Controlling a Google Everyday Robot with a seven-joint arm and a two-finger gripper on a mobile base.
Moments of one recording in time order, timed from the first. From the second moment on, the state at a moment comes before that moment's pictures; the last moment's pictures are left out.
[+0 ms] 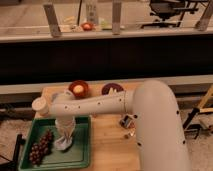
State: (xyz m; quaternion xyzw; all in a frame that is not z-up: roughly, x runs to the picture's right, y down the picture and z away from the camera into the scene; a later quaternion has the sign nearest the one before) arm -0.214 0.243 0.789 -0.27 -0.29 -0.56 0.73
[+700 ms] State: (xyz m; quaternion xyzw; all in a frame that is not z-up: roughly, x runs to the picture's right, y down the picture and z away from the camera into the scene) arm -0.156 0.251 0.771 -0.29 -0.25 -0.55 0.74
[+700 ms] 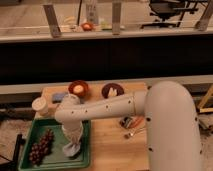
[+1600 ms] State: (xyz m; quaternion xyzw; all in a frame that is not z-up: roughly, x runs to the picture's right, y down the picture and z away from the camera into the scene) arm -0.237 0.230 0.784 -0.22 -0.32 -0.65 0.66
